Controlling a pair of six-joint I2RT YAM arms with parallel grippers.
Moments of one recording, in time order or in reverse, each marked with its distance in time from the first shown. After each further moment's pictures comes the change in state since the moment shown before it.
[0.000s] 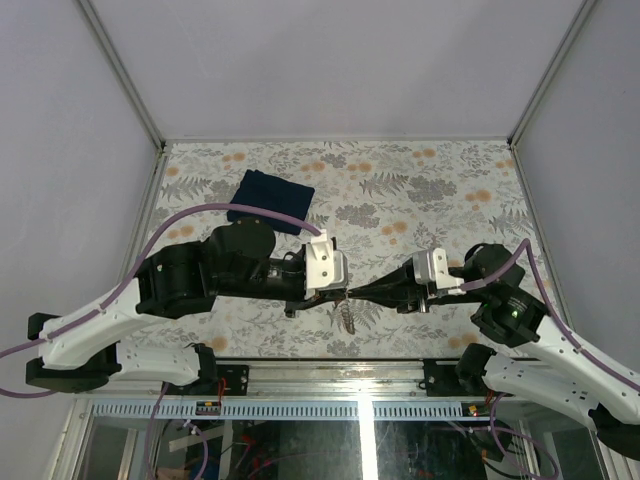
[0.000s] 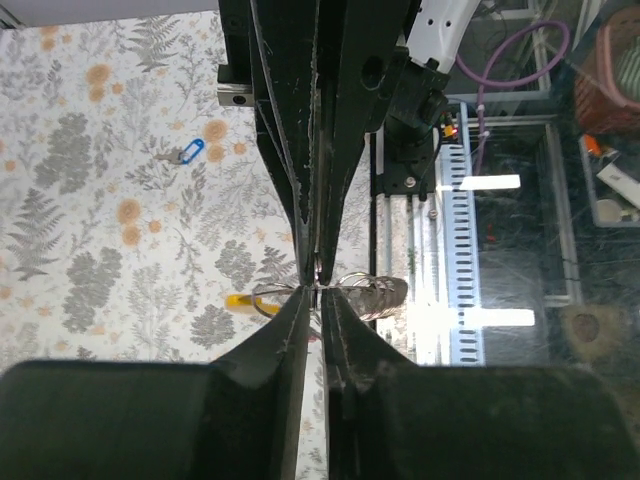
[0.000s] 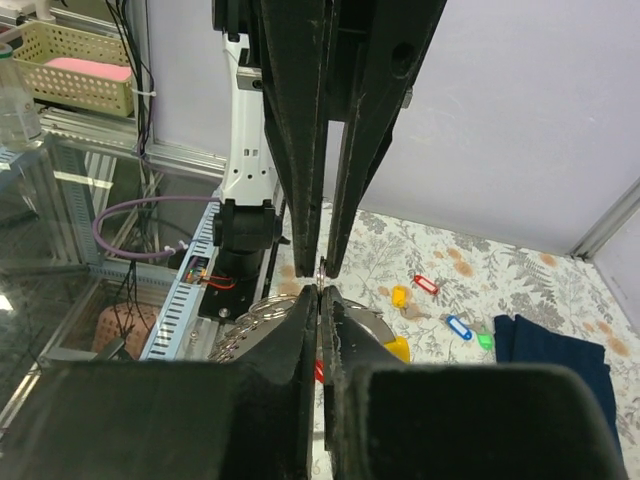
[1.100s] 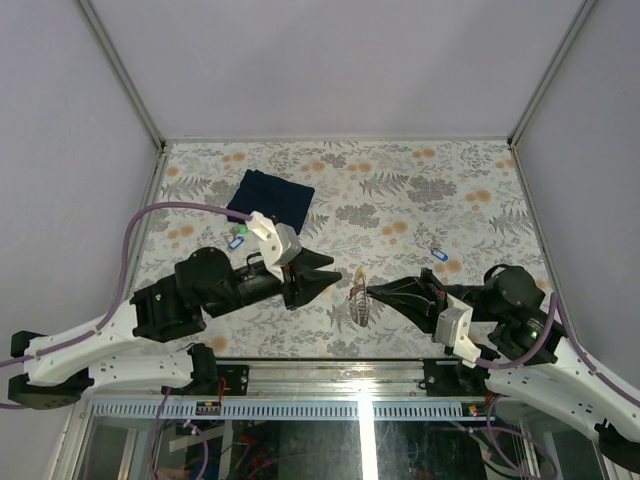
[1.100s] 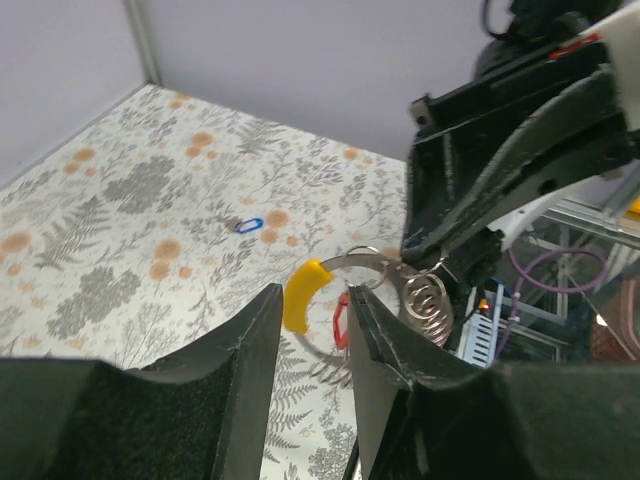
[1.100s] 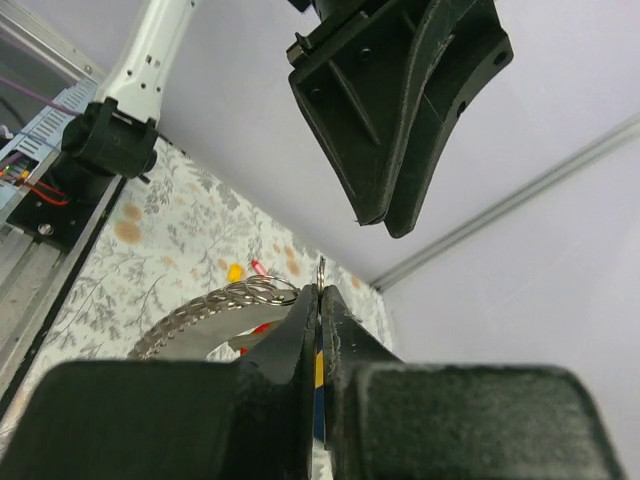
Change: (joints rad) left arm 0.000 -0.293 -0.472 0.583 -0.269 -0.292; right arm 0.000 -0.179 -0.117 -0.024 0.024 -0.598
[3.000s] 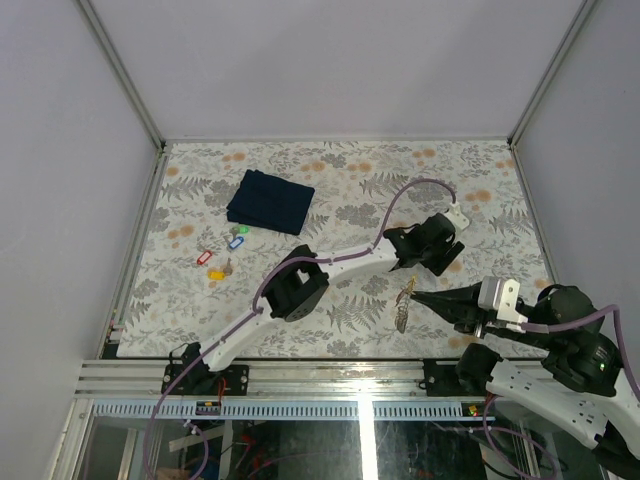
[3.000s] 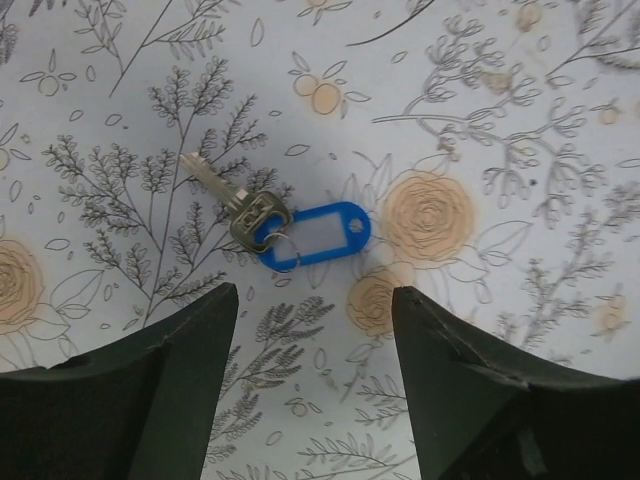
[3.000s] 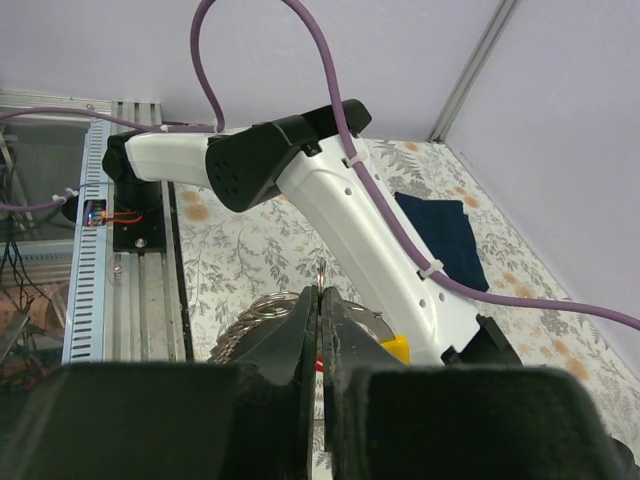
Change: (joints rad) left arm 0.217 1.711 1.102 -0.085 -0.039 -0.091; right arm 0.000 -0.204 0.185 -0.513 0.362 0.481
